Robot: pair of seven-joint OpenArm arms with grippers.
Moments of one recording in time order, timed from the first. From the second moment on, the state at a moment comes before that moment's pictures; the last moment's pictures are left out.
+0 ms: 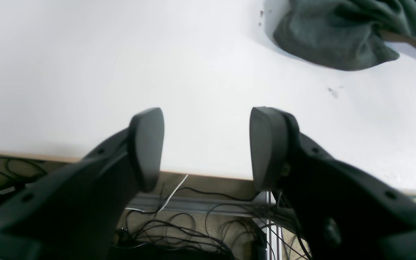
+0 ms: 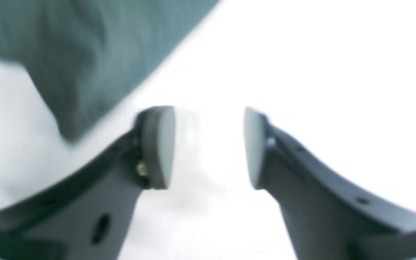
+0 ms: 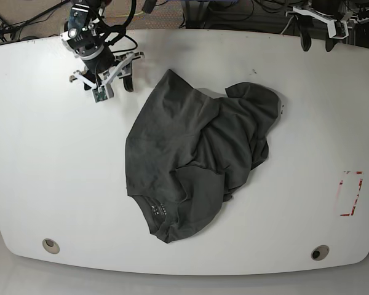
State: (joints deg) left arm 61.5 -15.3 -15.5 113.1 -21.9 -3.7 -3.2; right arm -24.3 -3.6 19.0 112.8 5.3 35.1 -42.2
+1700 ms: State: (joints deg) left arm 46.9 -15.6 -10.8 113.3 -21.5 -18.1 13.3; right arm 14.6 -3.7 32.1 66.1 18.6 40.5 -52.3
